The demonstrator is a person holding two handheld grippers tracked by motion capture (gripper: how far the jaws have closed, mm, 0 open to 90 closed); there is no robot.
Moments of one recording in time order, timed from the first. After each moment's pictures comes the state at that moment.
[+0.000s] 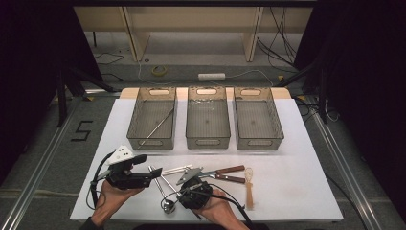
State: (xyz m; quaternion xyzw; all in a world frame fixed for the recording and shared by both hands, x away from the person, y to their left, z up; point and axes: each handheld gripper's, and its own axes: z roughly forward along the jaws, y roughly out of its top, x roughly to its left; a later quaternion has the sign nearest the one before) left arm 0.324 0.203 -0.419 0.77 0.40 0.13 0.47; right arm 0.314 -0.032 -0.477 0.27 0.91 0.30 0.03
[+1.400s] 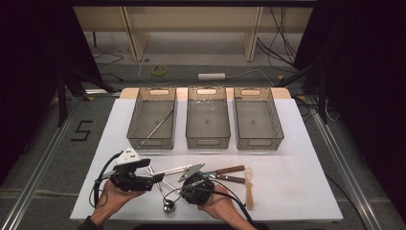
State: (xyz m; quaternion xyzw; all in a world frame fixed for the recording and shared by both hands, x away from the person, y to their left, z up) left arm 0.329 0.193 -0.430 0.82 0.37 0.11 0.42; right arm 0.322 -0.038 -0.471 0.26 0.92 0.30 0.03
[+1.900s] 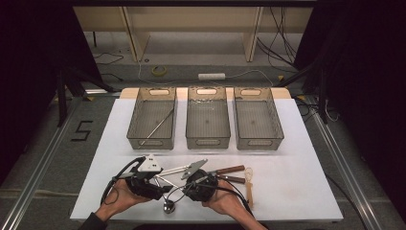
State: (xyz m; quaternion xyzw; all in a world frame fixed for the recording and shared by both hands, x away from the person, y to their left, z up) left arm 0.332 0.163 -0.445 0.89 0.28 0.10 0.34; right arm 0.327 -0.048 -0.456 0.23 0.93 0.29 0.03
